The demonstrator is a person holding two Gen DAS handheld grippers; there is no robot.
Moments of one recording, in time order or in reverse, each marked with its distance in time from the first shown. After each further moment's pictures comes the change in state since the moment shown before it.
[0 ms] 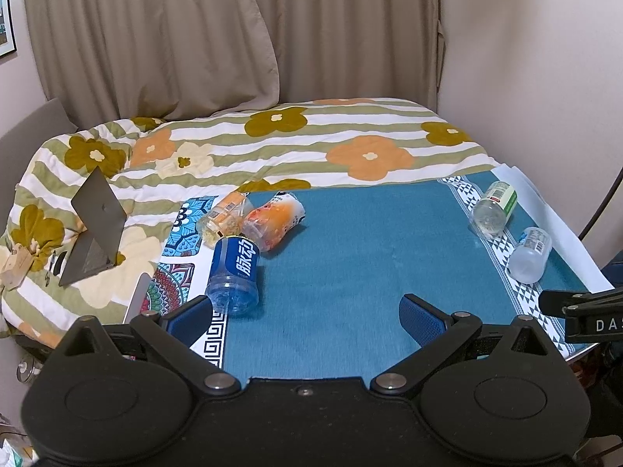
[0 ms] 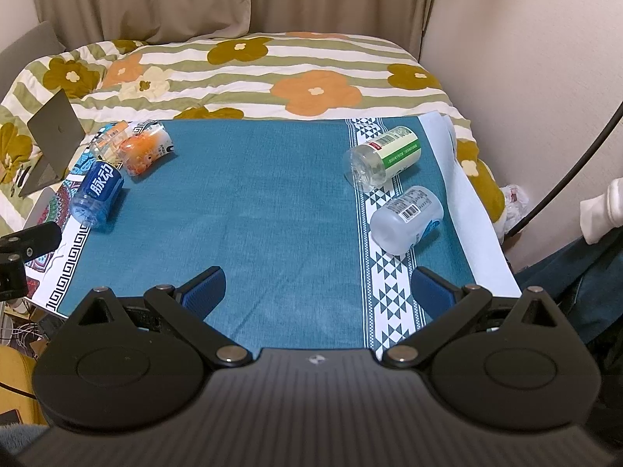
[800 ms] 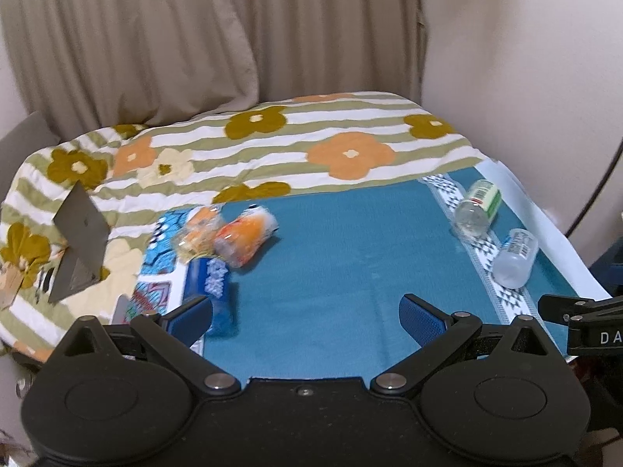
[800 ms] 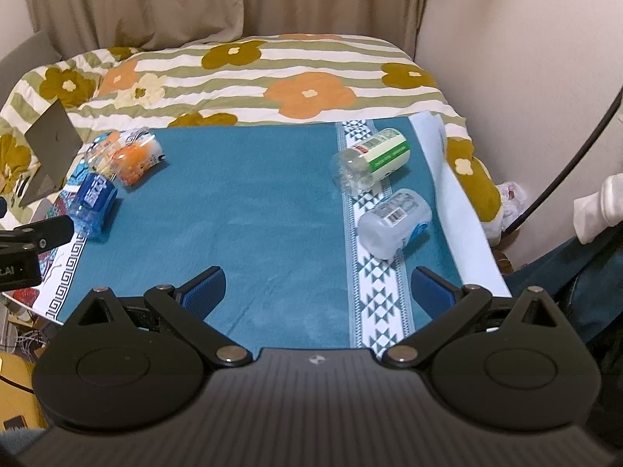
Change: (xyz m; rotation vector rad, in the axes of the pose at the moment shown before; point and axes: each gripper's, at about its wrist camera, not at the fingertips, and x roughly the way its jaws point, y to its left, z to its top) left arm 0.012 -0.030 0.028 0.063 0.020 -0.040; right arm 0.001 -0.020 0.008 0.035 0.001 0.001
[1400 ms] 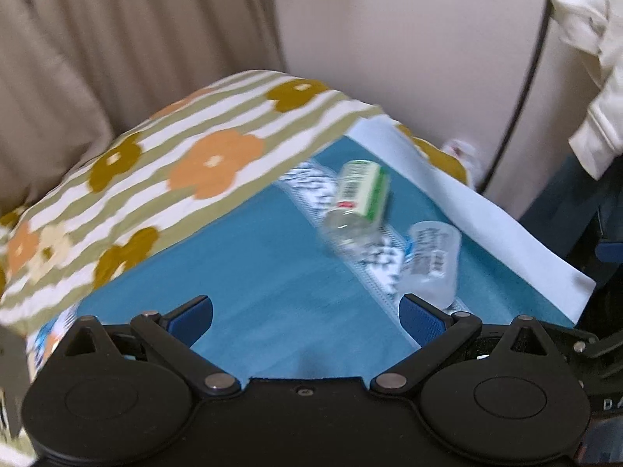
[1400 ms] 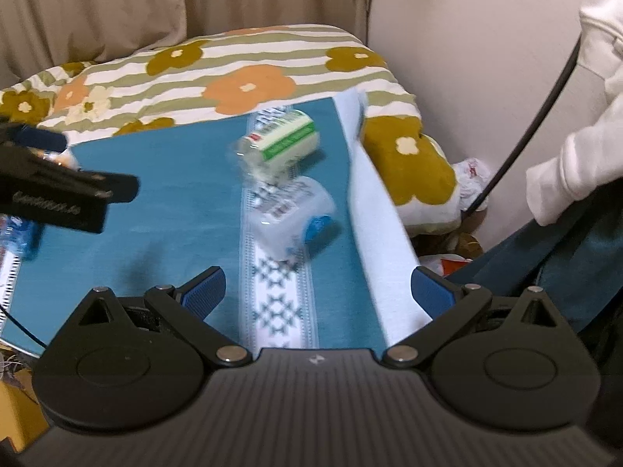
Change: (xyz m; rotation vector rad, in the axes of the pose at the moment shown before) left arm 0.111 -0.146 0.063 0.381 0.072 -0.239; right arm 0.040 -0.107 -0.009 0.085 0.018 -0.070
